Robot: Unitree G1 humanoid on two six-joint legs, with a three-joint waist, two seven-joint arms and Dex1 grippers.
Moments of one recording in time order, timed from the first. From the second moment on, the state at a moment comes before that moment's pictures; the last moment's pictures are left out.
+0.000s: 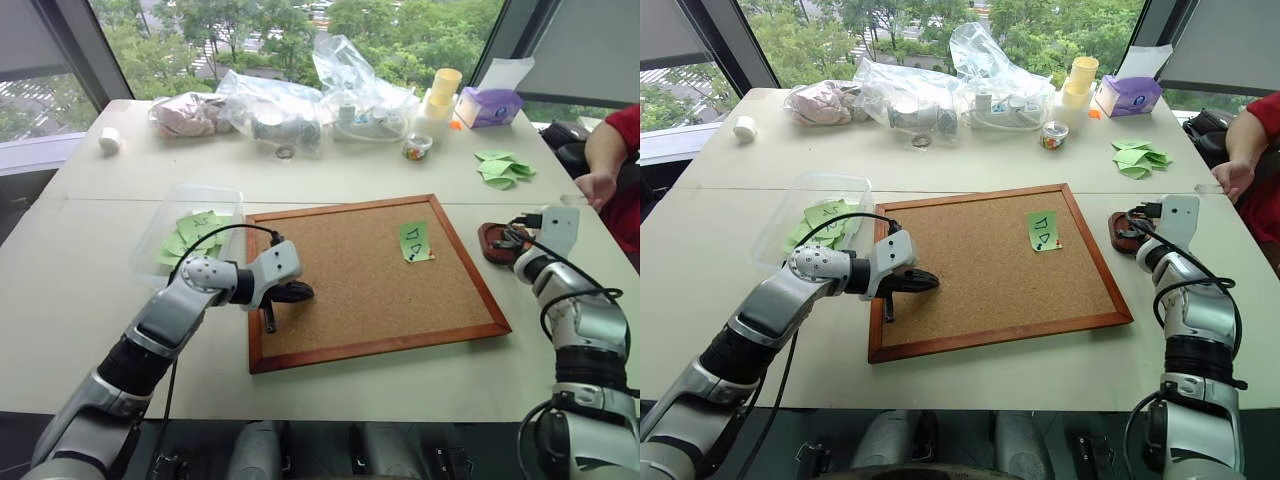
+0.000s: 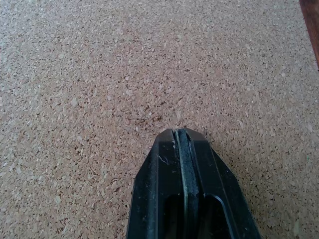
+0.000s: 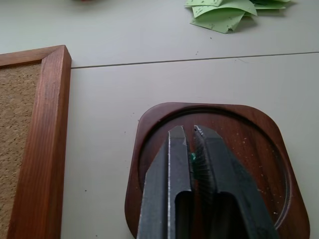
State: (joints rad) left arm -0.48 0.60 -0.36 -0.16 -0.17 0.57 -0.98; right arm -0.43 -0.54 -0.37 0.33 0.28 0.49 0.25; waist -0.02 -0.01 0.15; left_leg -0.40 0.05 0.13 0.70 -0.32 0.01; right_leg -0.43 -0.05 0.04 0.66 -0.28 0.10
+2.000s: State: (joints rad) left arm -0.57 0.66 -0.34 0.01 -0.03 0.37 -1.03; right arm -0.29 -0.47 -0.16 0.08 0.36 0.47 0.56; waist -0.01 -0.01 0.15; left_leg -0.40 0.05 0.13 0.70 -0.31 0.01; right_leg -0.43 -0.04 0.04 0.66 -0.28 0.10
